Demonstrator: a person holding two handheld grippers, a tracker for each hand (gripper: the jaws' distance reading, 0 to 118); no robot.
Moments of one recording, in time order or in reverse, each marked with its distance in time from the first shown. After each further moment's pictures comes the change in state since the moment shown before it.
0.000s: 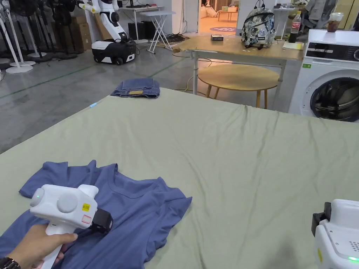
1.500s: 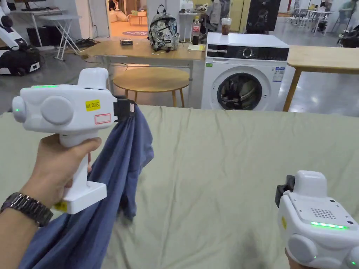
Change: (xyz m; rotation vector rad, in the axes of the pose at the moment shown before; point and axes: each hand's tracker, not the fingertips) left arm 0.265 0.165 0.215 0.693 -0.514 -0.201; right arm 0.107 0.019 0.041 0.053 -0.193 -0.145
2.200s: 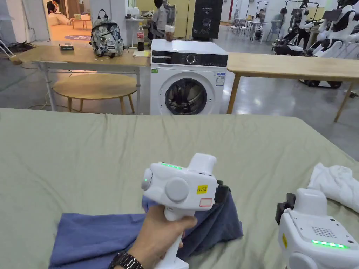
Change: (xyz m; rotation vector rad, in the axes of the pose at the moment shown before) left arm 0.254 -0.151 -0.120 -0.362 -0.491 -0.086; right arm 0.105 -0.016 0.034 -0.039 -0.204 -0.031
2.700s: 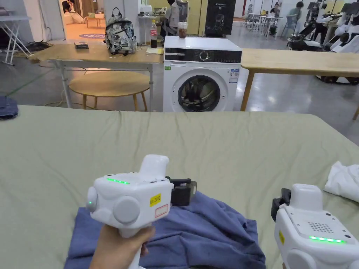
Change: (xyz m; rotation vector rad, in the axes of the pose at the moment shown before) left arm -0.068 -0.039 0.112 0.189 0.294 0.065; right arm -0.040 0.003 0.003 -0.001 0.096 0.010
